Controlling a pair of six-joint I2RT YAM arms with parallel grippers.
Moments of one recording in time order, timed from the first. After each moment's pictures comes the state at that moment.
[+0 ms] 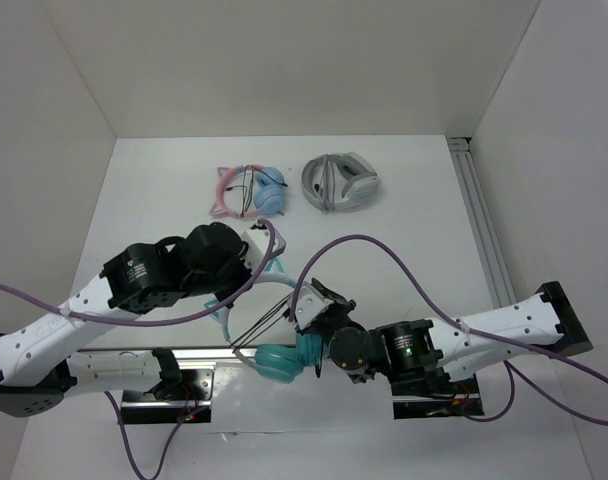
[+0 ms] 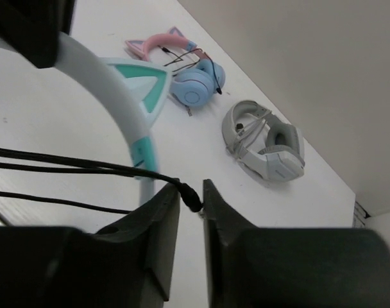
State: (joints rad) left arm -1.03 1.05 1.37 -1.13 -0.15 -0.05; right arm 1.70 1.08 0.87 -0.05 1.15 -0.30
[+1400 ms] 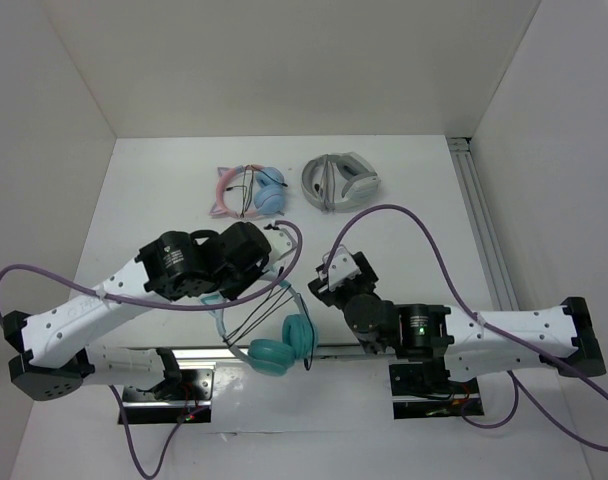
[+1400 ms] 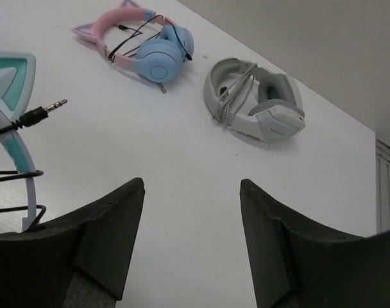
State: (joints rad) left arm -1.05 1.21 1.46 -1.30 -0.31 -0.06; right arm 1.47 0.94 0.78 -0.11 1.08 -0.10
